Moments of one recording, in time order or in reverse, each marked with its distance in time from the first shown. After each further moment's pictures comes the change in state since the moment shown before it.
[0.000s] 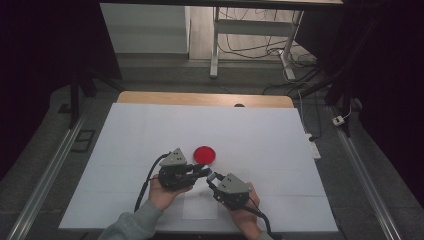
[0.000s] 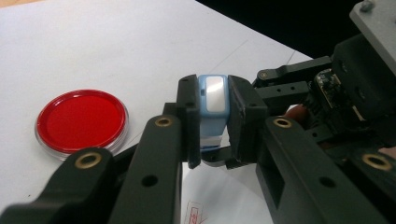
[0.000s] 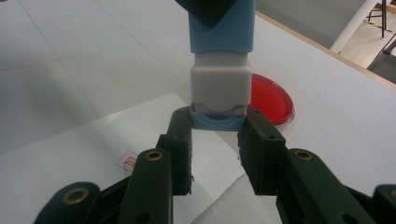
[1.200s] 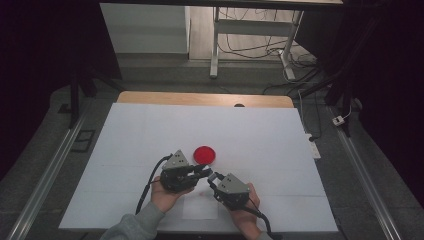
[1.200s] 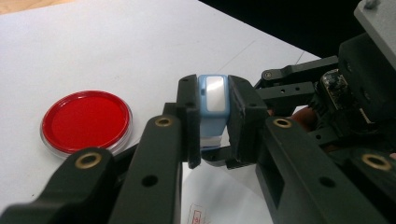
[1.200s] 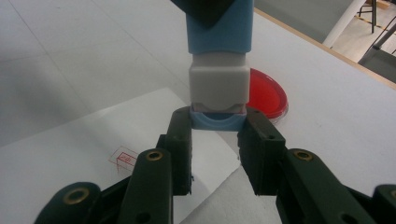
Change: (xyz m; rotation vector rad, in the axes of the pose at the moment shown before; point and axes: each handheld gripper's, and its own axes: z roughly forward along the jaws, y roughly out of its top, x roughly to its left) left arm -0.006 -0.003 0.004 -0.009 0.038 0.016; right arm 0.001 -0.001 0.001 0.020 -0.027 -0.001
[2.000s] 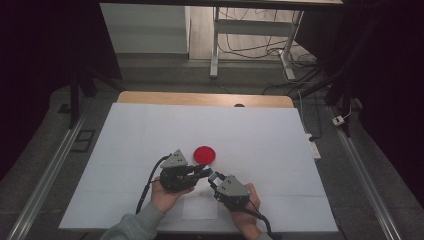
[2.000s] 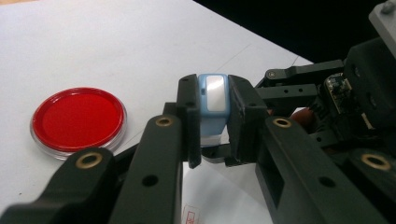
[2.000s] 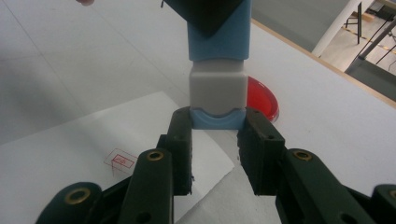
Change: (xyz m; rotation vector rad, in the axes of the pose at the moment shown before) left arm 0.003 -0.002 -0.001 -0.015 -0.033 -0.049; right arm 0.002 0.000 -0.004 -0.027 -0.032 -0.033
